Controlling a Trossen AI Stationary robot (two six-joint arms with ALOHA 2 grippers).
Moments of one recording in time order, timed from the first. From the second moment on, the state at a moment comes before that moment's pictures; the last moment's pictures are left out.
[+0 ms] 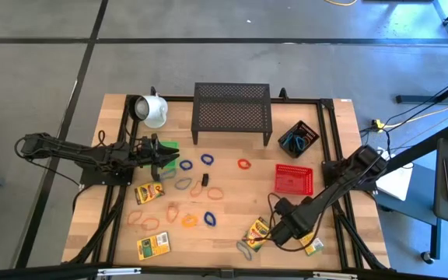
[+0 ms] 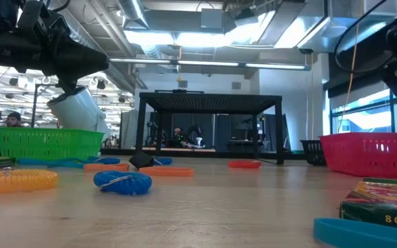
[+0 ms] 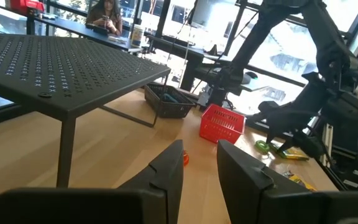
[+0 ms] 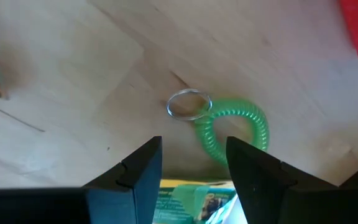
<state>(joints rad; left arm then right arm) -0.07 0.40 0.01 0.38 -0.29 -0.31 0.73 1.86 1.15 -1.05 -0.10 1.54</state>
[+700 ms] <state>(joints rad) -0.07 0.40 0.01 0.38 -0.29 -0.31 0.72 1.86 1.05 -0.99 -0.12 1.40</state>
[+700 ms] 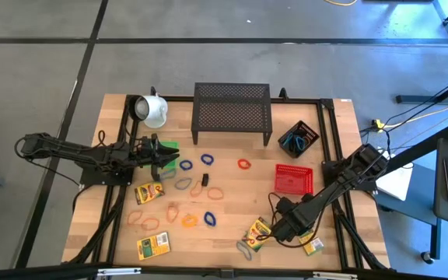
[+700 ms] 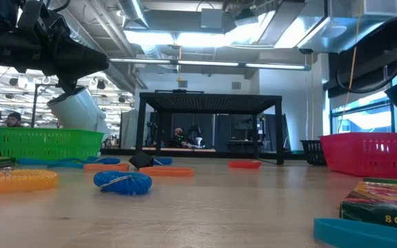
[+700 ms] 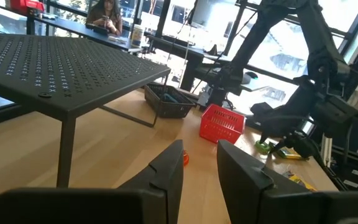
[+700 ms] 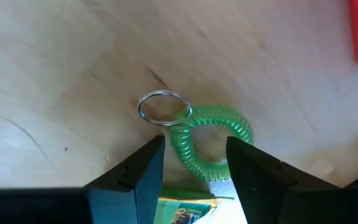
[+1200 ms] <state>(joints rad) -0.07 0.40 0.01 0.38 -0.29 -0.31 0.69 1.86 1.04 -0.94 -0.18 1.35</state>
